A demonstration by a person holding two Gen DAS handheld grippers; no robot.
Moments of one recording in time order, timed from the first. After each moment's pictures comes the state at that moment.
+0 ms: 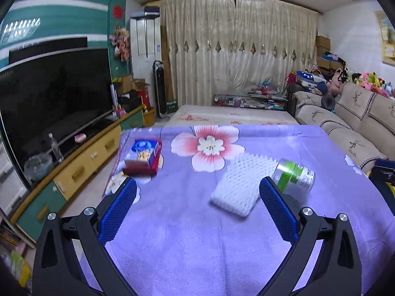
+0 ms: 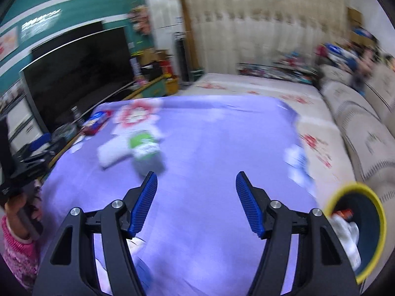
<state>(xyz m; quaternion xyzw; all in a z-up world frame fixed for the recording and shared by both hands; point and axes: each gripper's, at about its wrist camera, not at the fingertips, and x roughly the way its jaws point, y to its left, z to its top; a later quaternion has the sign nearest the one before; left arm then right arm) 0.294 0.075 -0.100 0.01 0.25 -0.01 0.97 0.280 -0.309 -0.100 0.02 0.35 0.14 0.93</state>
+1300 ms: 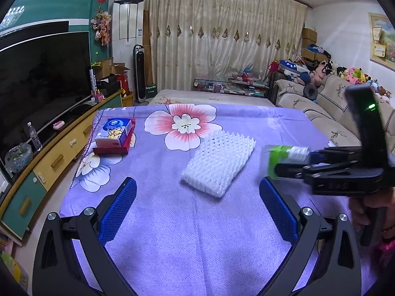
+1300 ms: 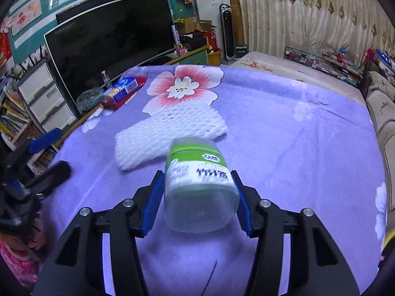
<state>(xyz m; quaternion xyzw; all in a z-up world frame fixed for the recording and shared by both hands) 0.297 0.034 -0.121 0.00 0.29 -0.07 0.95 0.360 -0.219 -0.150 -0.02 0.41 0.24 0.88</state>
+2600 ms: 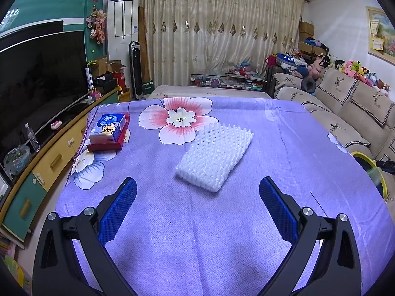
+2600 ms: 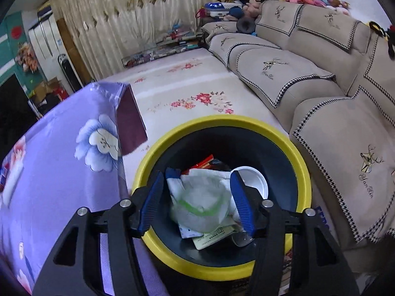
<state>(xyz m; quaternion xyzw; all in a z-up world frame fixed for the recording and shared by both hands) 0.303 0.031 -0.130 0.01 0.31 -0.08 0.95 0.228 -0.571 -0.171 0.16 0.38 -0.17 0.89</state>
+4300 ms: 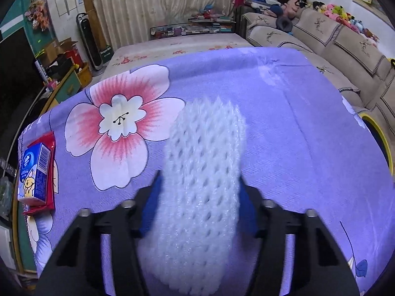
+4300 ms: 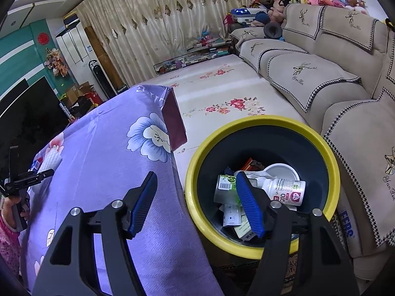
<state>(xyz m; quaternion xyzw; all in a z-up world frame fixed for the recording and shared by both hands) 0.456 -0.035 -0.163 0.11 0.46 -0.18 0.87 0.207 -0.535 -0.155 0.19 0.35 -0.08 0.91</state>
